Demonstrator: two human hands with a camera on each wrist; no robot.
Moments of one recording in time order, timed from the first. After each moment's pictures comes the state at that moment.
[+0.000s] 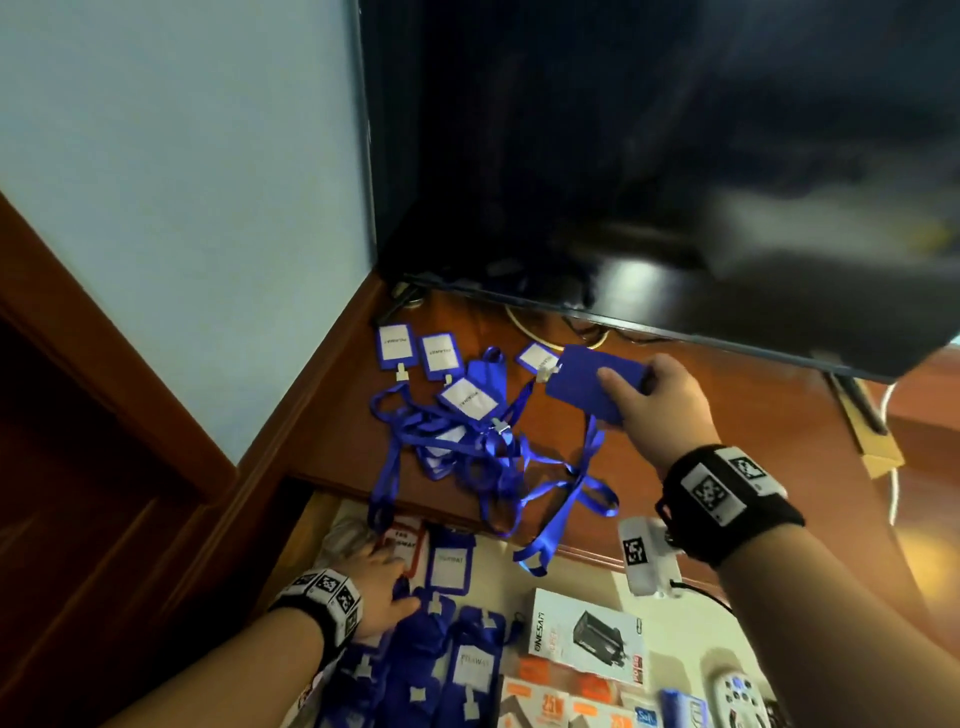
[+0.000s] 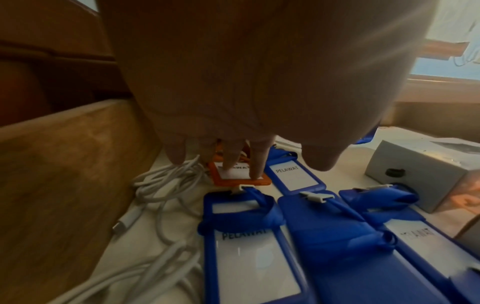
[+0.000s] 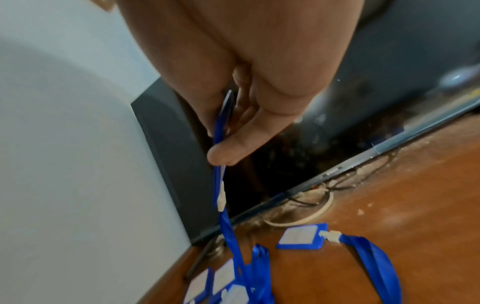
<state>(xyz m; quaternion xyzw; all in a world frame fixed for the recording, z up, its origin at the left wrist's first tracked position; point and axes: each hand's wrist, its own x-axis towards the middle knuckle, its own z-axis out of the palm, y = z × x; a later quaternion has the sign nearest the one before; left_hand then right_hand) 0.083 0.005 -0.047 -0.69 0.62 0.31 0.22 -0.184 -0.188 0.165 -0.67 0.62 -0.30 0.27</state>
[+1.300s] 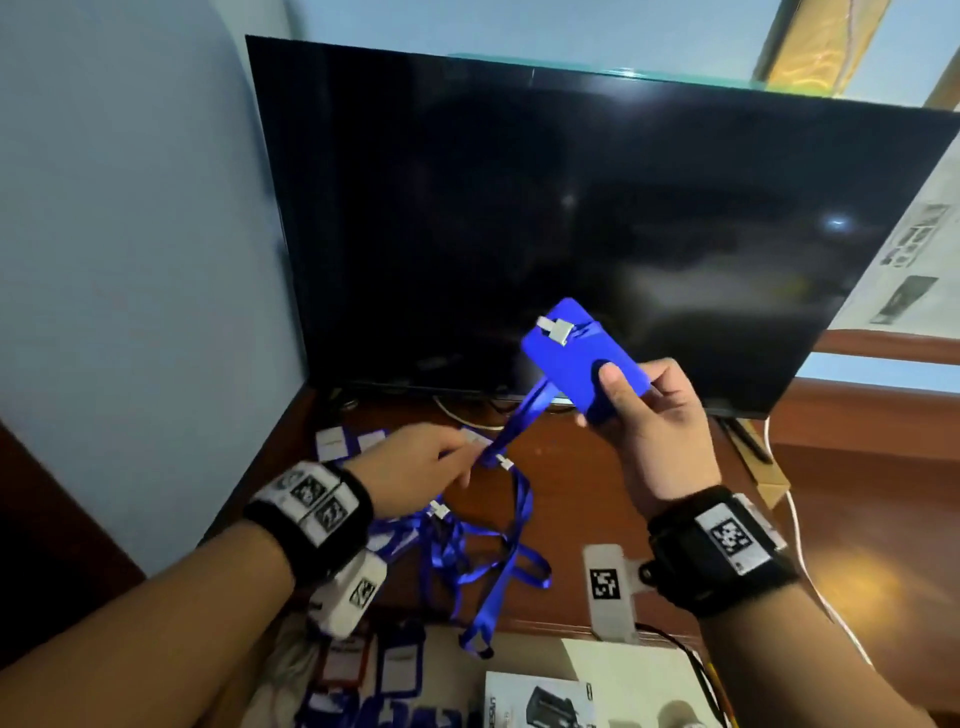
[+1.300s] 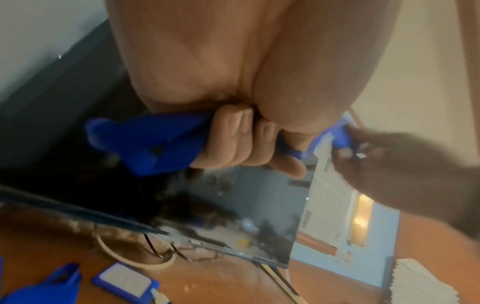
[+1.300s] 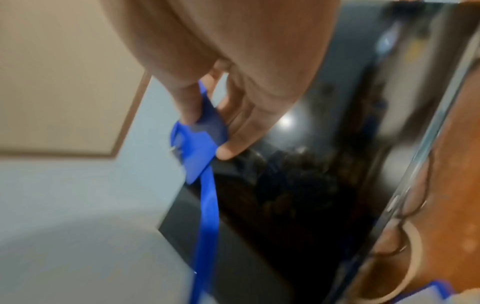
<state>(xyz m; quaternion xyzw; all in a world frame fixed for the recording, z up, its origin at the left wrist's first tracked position) 0.003 -0.122 0.229 -0.60 0.73 0.25 -0.21 -0.248 -0.157 0.260 -0.51 0.34 -0.62 0.49</state>
